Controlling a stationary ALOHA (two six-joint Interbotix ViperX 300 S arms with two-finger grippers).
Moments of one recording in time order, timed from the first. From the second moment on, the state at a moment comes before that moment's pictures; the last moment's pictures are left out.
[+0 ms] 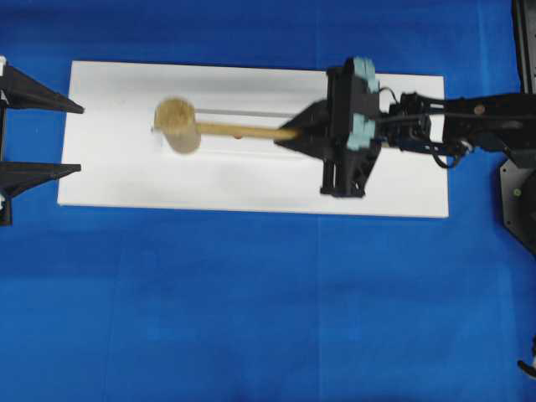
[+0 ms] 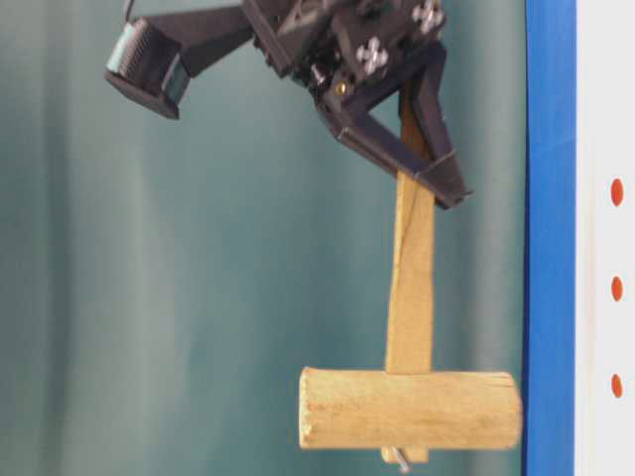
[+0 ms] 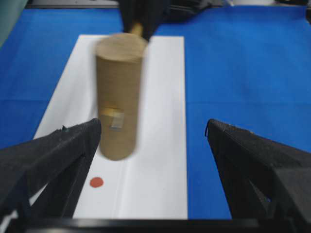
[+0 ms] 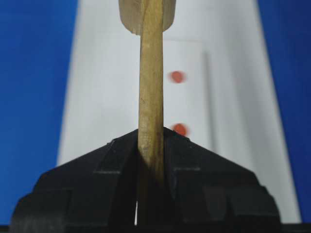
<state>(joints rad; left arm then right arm) 0.04 -1.02 1.22 -0.02 -0.03 0.04 -0.12 -0.15 0.76 0.22 -0.15 -0.14</state>
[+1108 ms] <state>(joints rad) 0.05 -1.02 1.22 -0.02 -0.04 0.04 -0.16 -0.02 0.76 0.28 -0.14 -0.15</state>
